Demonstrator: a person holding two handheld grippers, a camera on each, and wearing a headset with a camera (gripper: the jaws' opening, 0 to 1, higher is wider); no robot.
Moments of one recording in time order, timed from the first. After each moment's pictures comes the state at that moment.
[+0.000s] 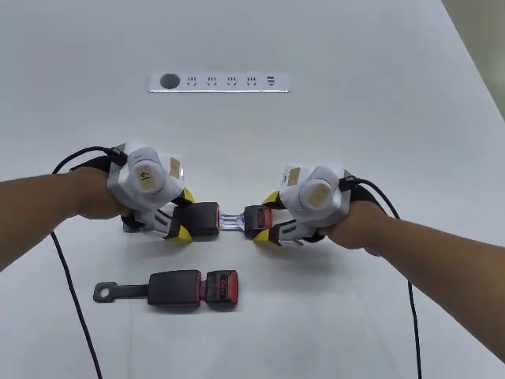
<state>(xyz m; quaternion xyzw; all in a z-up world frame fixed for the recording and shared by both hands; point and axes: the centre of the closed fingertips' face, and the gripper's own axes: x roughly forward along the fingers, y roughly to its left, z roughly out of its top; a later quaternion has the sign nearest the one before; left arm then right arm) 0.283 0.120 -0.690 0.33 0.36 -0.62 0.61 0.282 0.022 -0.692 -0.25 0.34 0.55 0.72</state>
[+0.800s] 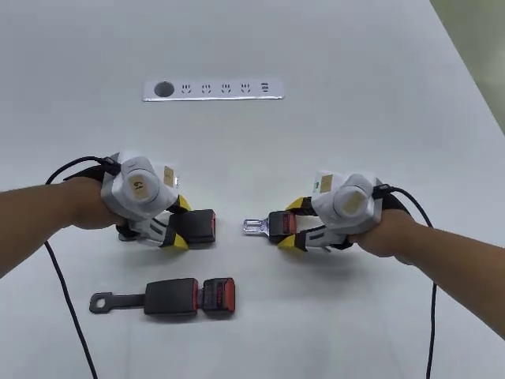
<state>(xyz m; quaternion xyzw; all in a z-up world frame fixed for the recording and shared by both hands) 0.283 0.121 -0.690 0.33 0.36 -0.62 0.61 0.282 -0.031 -0.690 -0.24 0.35 0.54 0.73</state>
